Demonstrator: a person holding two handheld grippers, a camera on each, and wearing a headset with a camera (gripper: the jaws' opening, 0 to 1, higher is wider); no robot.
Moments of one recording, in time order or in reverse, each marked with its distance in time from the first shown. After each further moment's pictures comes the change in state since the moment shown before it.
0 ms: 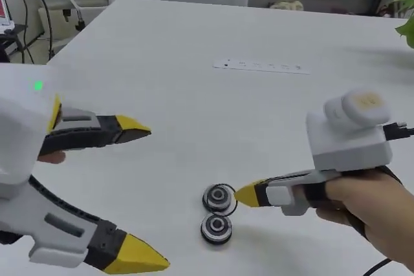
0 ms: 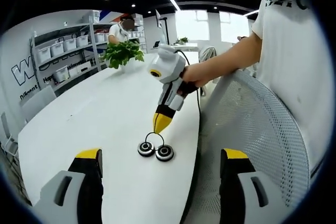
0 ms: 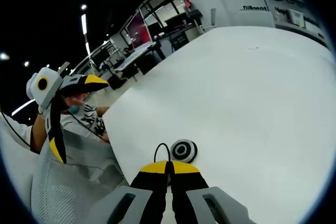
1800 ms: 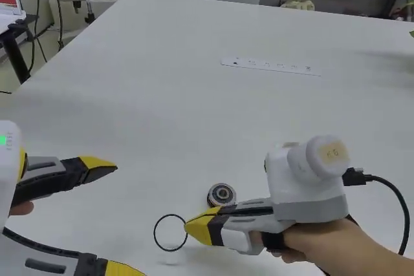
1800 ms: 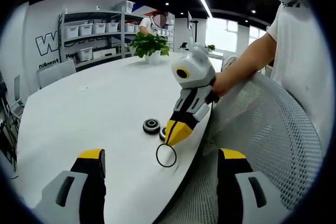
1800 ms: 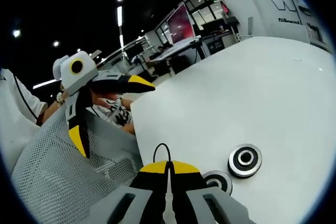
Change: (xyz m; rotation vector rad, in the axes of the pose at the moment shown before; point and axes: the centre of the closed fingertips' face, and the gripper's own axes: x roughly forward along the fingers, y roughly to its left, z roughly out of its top) left arm -0.006 -0.004 -0.049 -0.214 -0.009 0.140; right arm 0.056 0.065 -0.024 -0.192 -0.027 0.219
